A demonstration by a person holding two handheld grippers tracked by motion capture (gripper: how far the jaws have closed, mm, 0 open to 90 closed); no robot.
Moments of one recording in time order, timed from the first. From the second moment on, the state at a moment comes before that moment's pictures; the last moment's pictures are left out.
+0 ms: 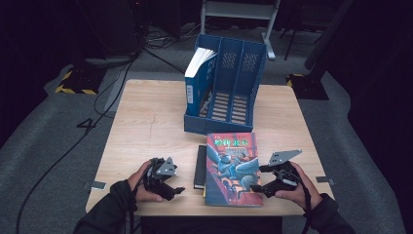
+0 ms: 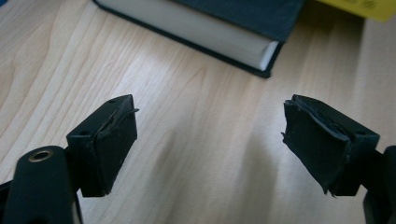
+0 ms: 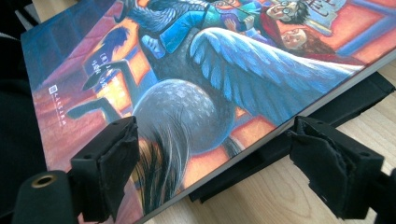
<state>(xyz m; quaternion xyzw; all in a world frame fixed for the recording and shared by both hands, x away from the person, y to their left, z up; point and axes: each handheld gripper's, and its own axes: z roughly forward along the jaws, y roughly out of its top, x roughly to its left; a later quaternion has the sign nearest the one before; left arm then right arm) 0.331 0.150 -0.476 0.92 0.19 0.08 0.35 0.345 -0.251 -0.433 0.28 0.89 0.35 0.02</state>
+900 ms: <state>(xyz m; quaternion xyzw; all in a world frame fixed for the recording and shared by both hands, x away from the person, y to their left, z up) 0.288 0.109 -0.459 0.92 0.12 0.06 0.38 0.325 -0.249 -0.437 0.25 0.90 0.37 0.01</state>
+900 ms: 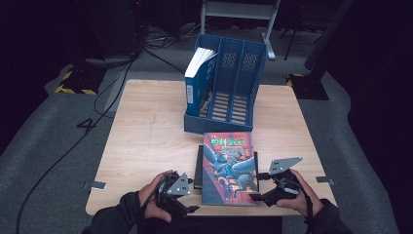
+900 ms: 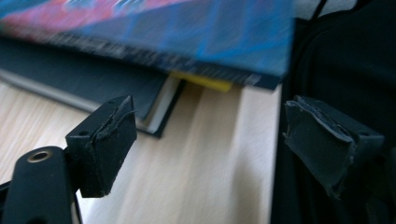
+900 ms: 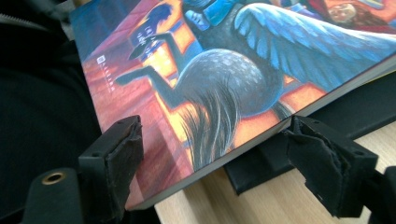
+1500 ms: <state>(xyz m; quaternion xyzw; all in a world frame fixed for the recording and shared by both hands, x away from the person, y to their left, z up) 0.294 0.097 -0.464 0.91 0.14 0.07 0.39 0.328 -0.241 -0.439 0.27 0.88 0.38 0.01</state>
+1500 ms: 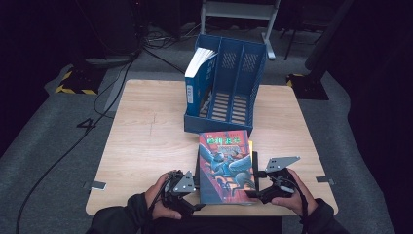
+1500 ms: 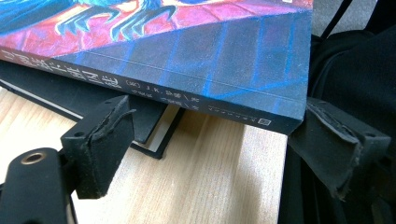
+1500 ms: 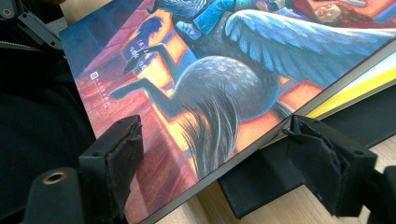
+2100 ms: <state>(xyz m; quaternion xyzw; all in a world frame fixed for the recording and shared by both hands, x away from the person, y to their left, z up) 0.307 0.125 -0.460 0.91 0.17 0.09 0.38 0.325 -0.240 -0.439 0.24 0.89 0.39 0.00</state>
